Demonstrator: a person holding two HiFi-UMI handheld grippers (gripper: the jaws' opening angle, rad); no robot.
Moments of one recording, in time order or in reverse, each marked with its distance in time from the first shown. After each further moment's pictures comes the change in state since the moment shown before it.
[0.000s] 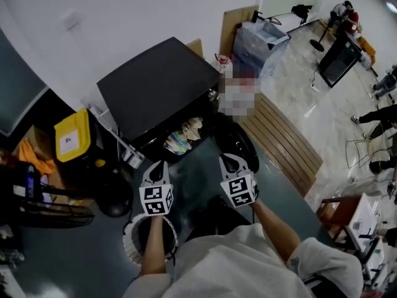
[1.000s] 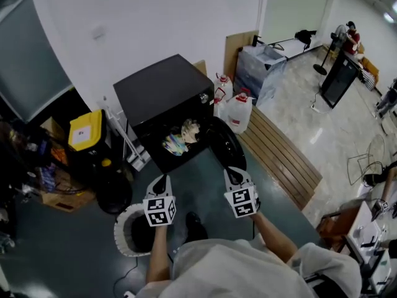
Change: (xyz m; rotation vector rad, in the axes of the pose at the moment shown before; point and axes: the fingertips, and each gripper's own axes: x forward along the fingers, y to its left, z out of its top) left arm -0.167 -0.132 -0.054 -0.038 -0.089 0.084; right arm -0.201 0.014 -0.064 0.008 -0.089 -0.016
